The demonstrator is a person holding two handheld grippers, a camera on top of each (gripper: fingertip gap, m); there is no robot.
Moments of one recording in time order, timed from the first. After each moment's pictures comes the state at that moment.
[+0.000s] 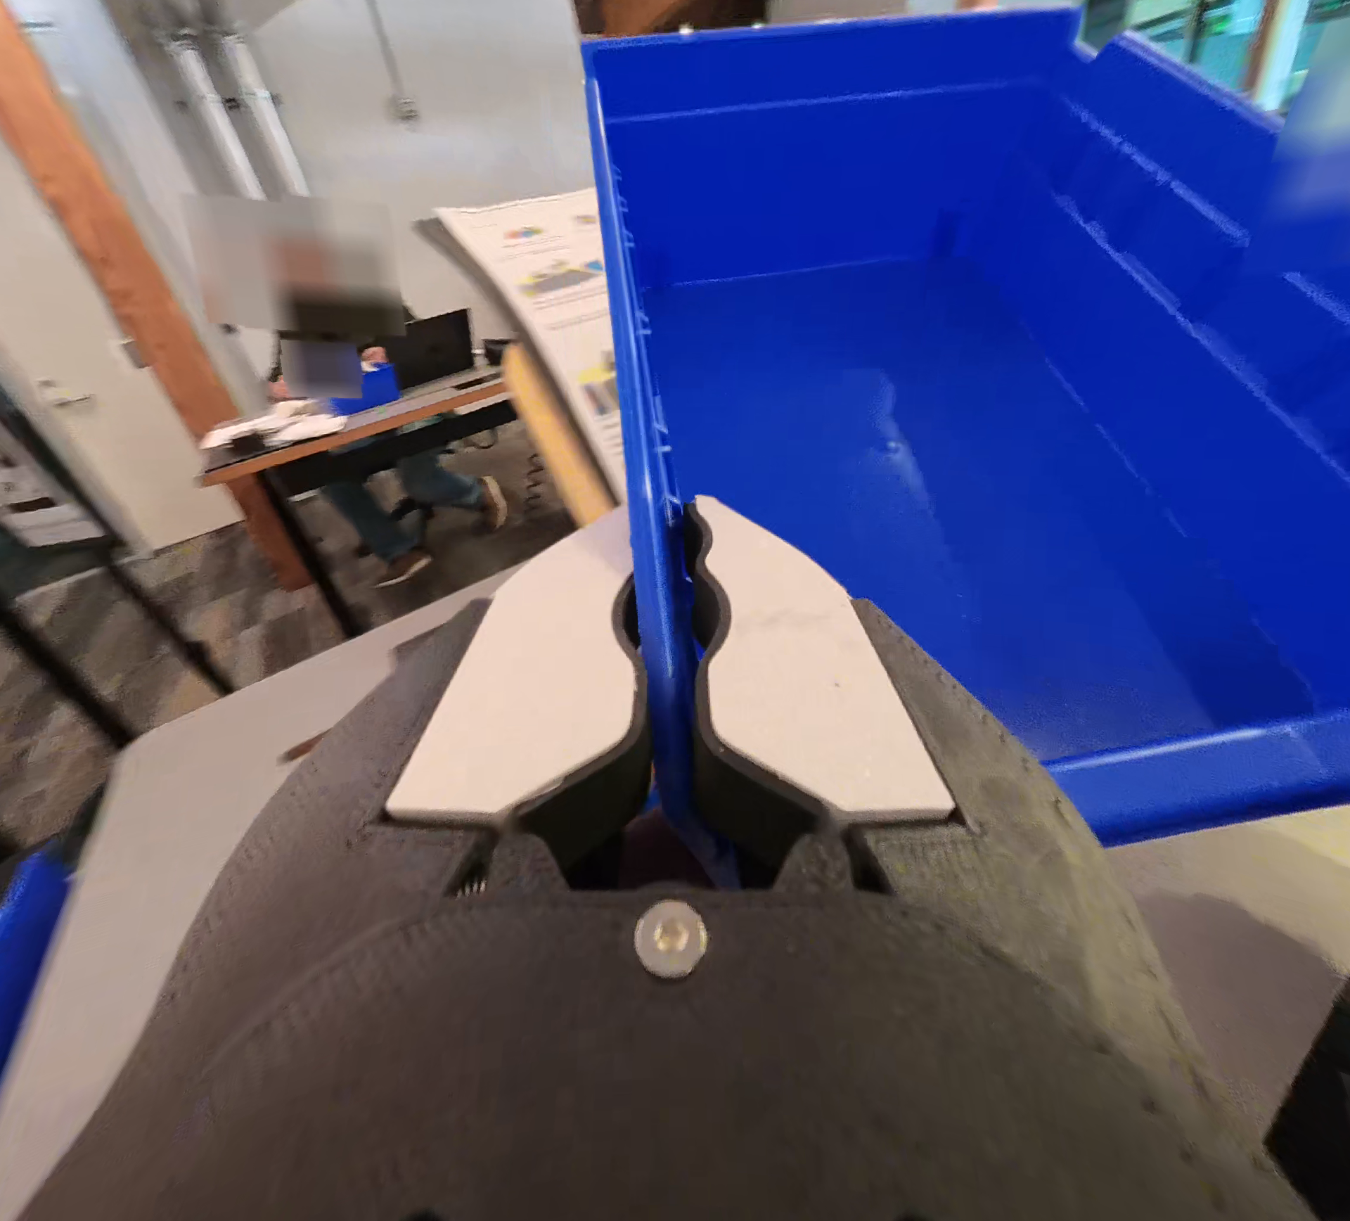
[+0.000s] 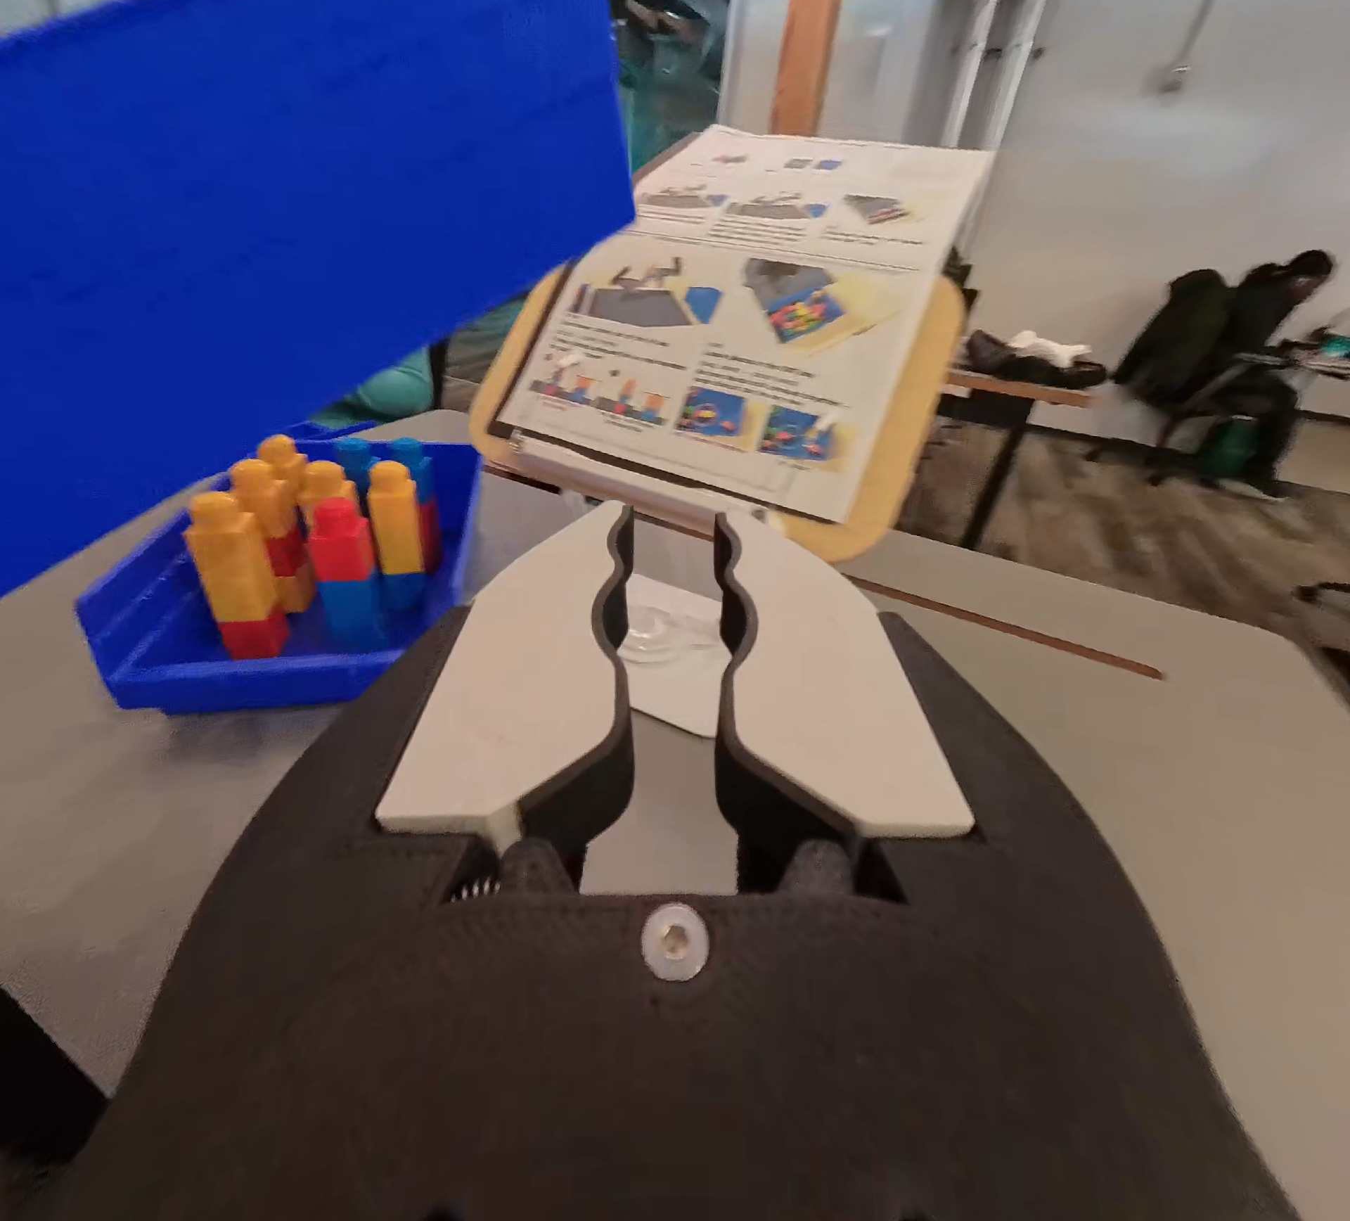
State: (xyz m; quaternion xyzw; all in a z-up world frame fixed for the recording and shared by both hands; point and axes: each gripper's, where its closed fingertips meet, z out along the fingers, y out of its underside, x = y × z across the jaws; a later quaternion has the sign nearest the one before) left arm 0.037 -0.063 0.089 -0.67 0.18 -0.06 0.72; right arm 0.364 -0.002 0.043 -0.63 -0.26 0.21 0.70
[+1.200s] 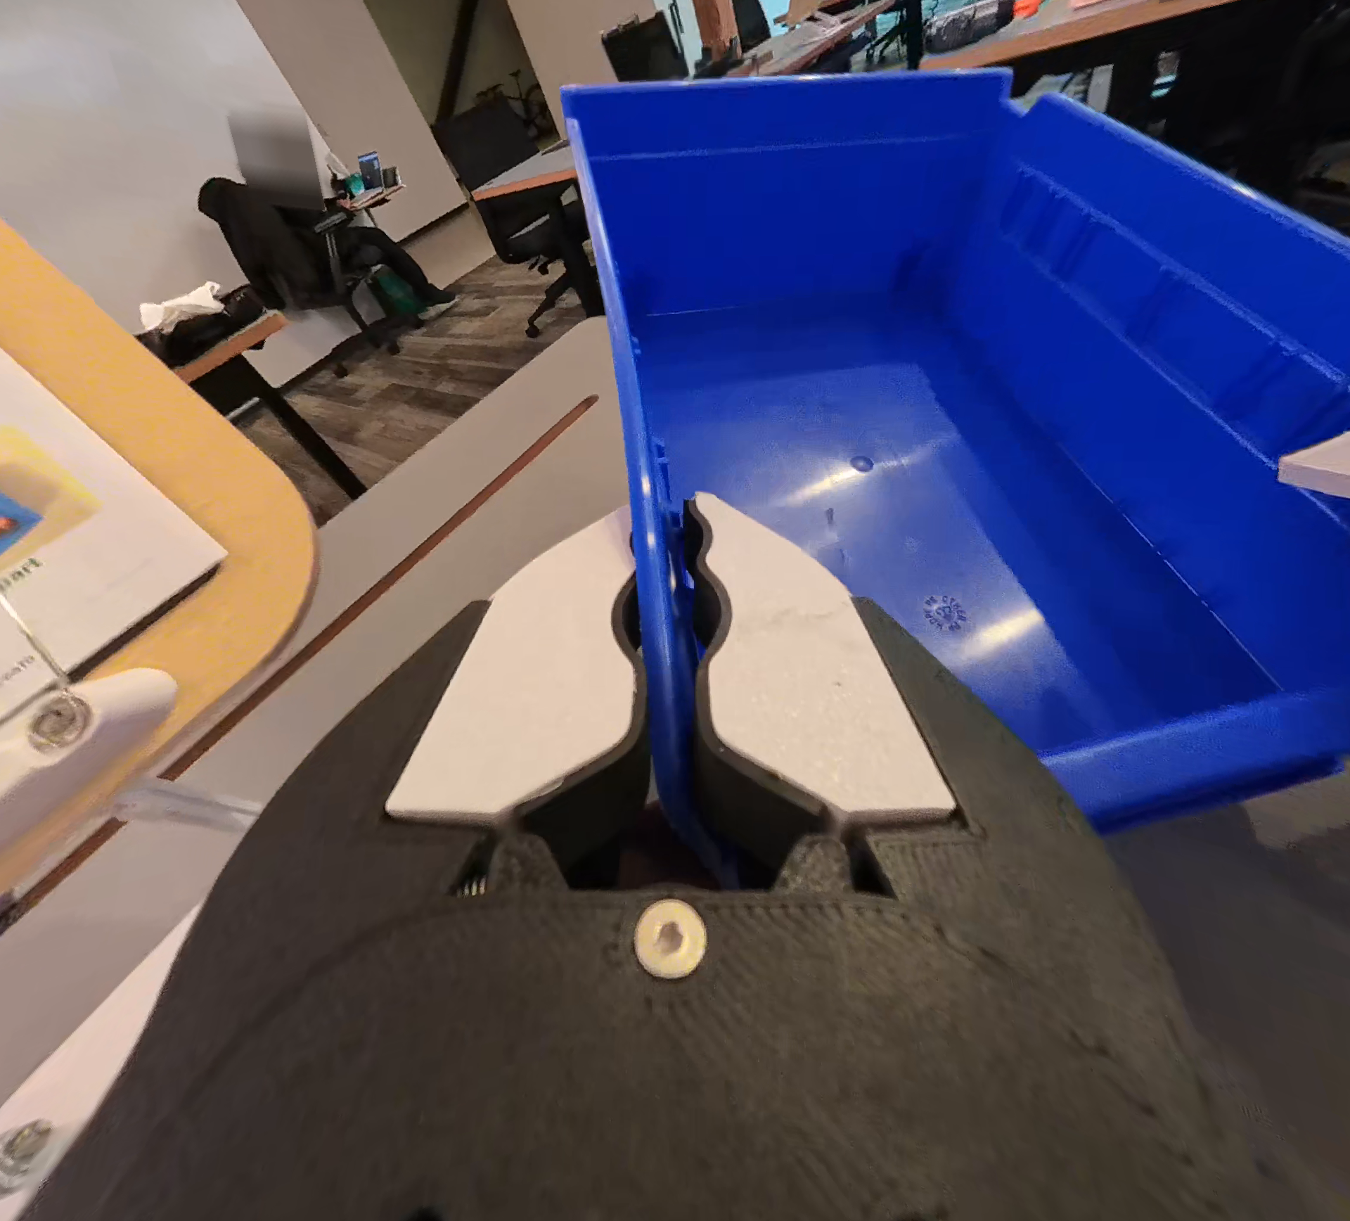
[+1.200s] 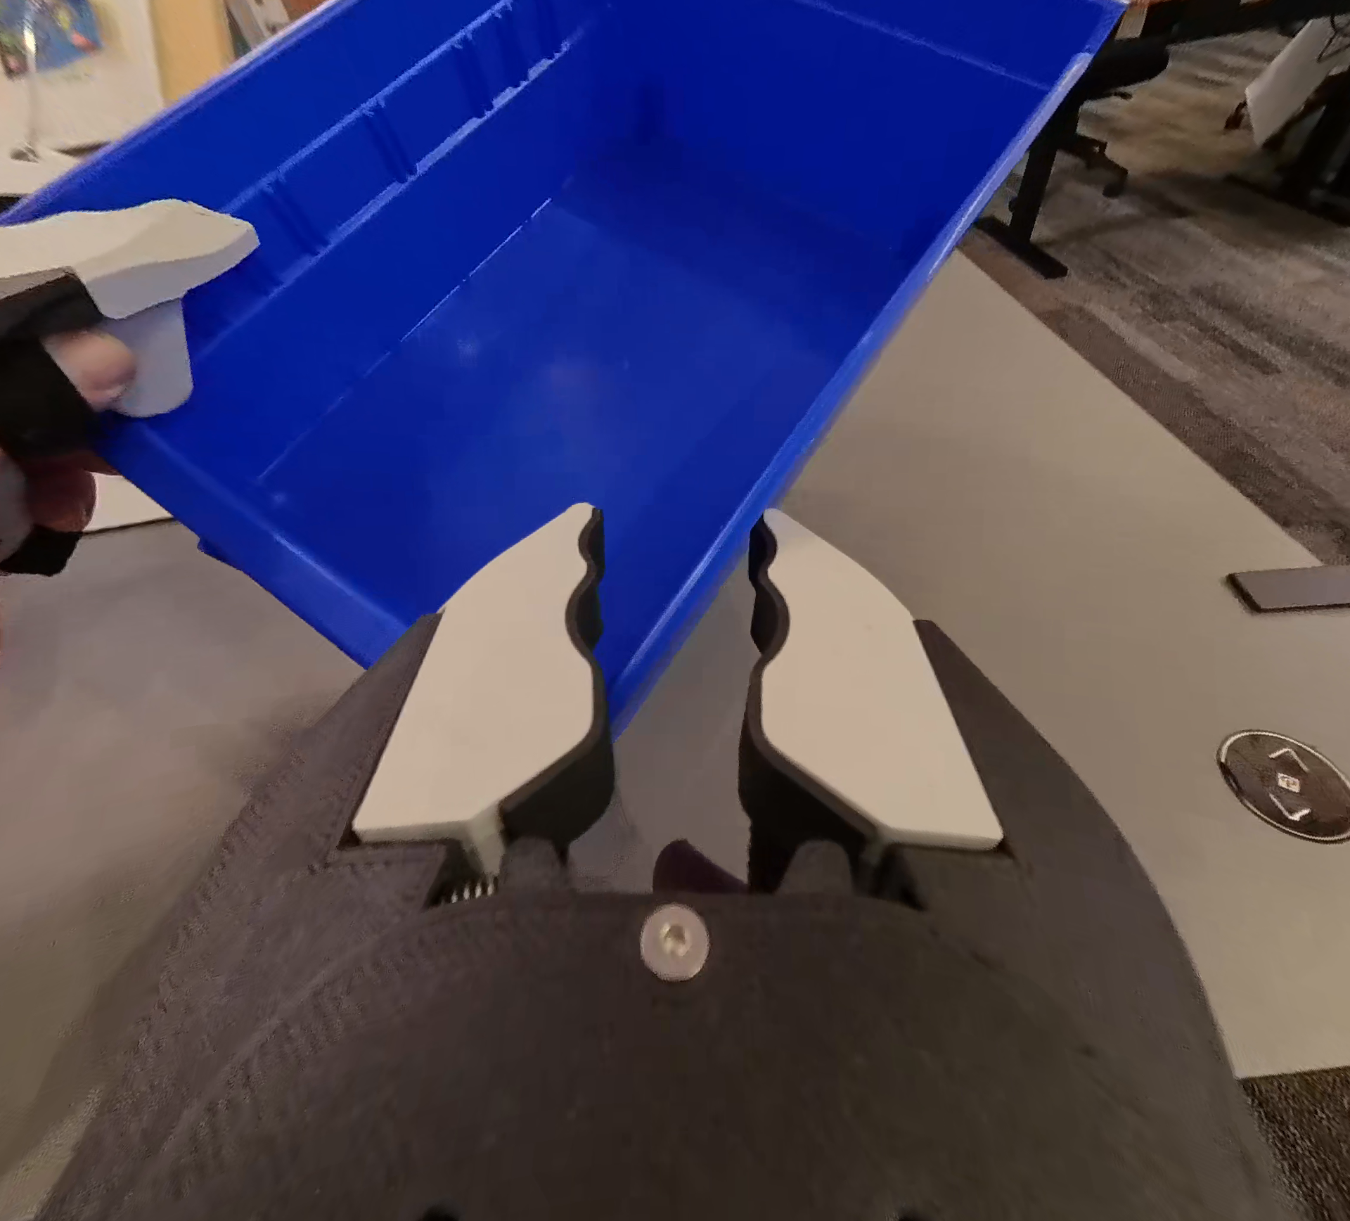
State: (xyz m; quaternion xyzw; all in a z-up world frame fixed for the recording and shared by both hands) left arm 0.441 0.122 -0.066 -0.69 0.34 -0.09 0.64; right arm 0.590 0.044 -0.116 -0.79 -0.02 0.10 0.61
